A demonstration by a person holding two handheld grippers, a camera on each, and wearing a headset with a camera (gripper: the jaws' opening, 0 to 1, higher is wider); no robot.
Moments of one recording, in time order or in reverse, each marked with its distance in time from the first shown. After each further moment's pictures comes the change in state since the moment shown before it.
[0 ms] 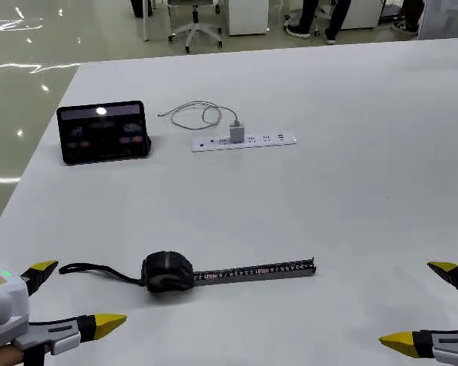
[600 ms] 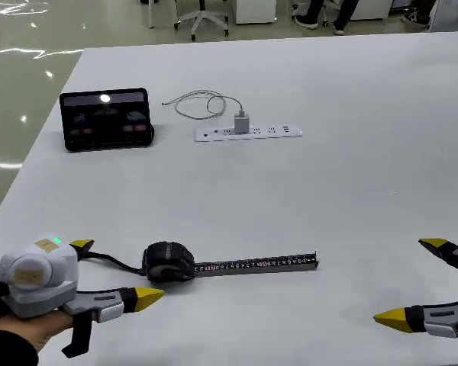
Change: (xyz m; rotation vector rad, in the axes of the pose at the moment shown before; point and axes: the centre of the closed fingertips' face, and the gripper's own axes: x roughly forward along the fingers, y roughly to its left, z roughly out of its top) left arm 0.051 -0.034 0.021 -0.041 0.040 -0.009; right arm 0.027 -0.014 0.027 -0.105 0.047 0.049
